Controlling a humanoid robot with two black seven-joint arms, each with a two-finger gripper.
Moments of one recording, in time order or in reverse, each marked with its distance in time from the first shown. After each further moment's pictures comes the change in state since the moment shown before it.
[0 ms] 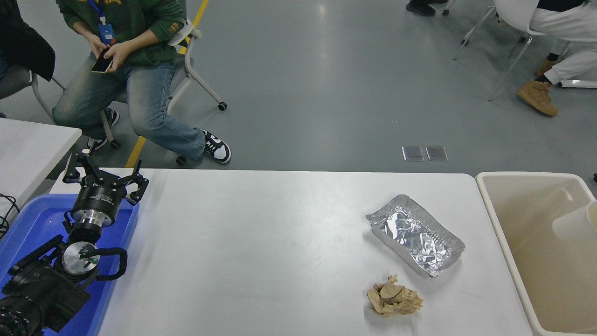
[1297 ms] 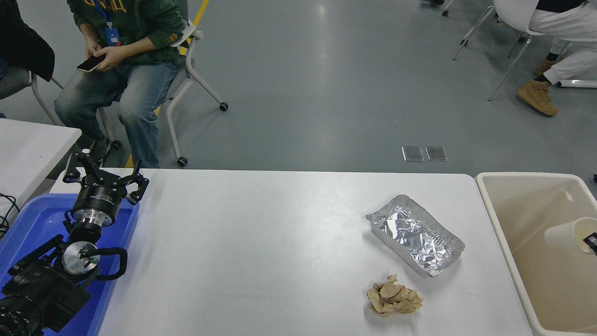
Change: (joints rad) left arm 0.000 0.000 0.000 0.000 0.000 0.000 0.000; right arm -0.107 0.195 0.000 -0.141 0.261 -0.178 -0.101
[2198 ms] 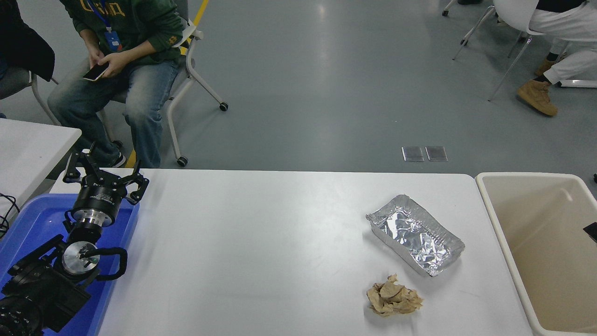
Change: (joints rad) left arm 0.000 0.000 0.000 0.000 0.000 0.000 0.000; right arm -0.003 -0.013 0.006 -0.002 0.084 0.001 -0.003
